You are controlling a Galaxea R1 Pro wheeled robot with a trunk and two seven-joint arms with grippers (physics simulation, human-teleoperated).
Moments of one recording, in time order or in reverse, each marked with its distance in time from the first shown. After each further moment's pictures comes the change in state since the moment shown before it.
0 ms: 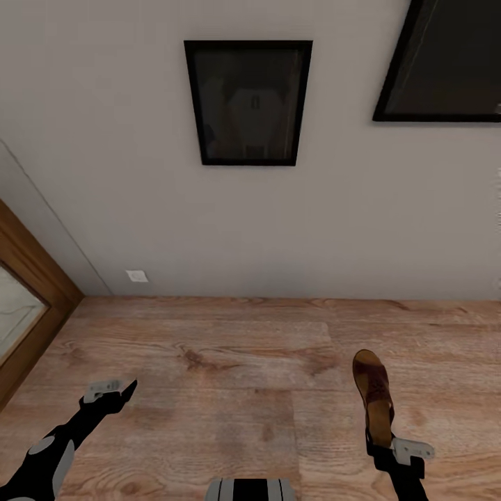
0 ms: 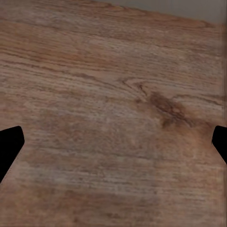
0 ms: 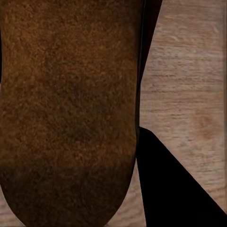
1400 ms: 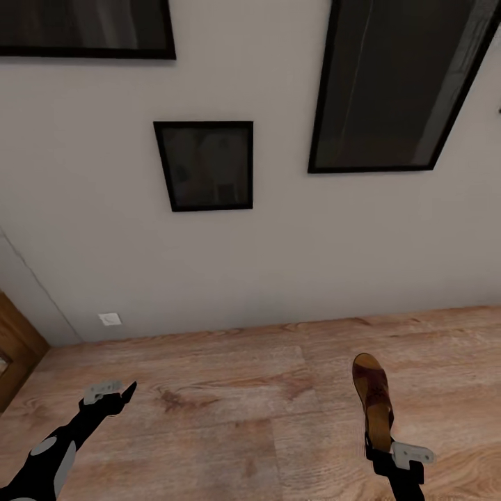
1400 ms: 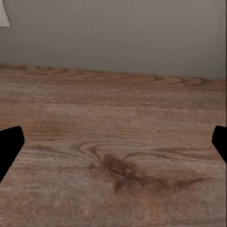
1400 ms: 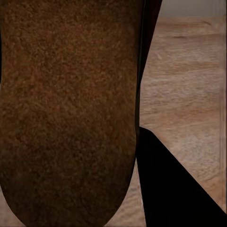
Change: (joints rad) left arm 0.000 -0.003 -0.004 0.010 -0.002 0.001 0.036; right arm 0.001 0.010 -0.003 0.021 -0.001 0.000 -0.007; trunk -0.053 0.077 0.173
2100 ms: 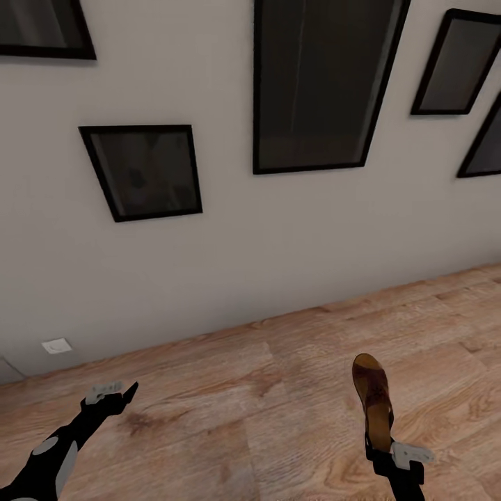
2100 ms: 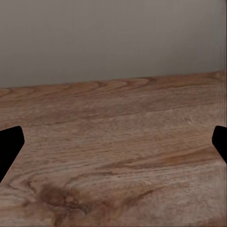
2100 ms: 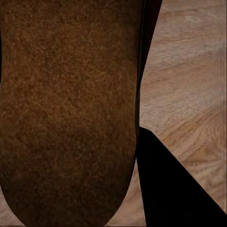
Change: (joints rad) left arm 0.001 -0.004 -0.007 0.000 -0.003 -0.002 0.000; right arm 0.000 0.000 0.000 0.001 0.000 0.000 0.000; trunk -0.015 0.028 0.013
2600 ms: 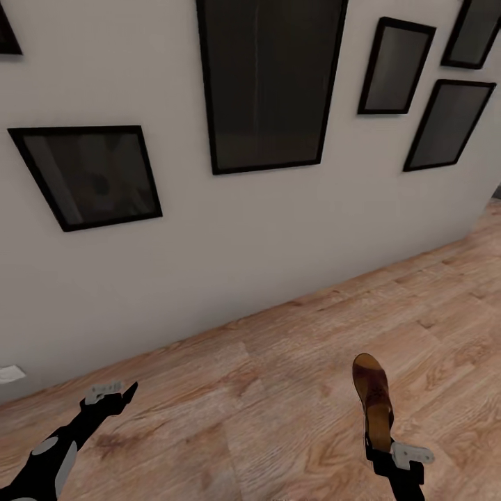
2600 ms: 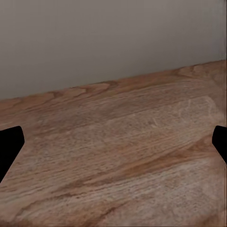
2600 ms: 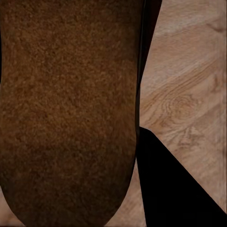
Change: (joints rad) left arm 0.000 0.001 0.002 0.000 0.000 0.000 0.000; right arm 0.000 0.000 0.000 0.001 0.000 0.000 0.000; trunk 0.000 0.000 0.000
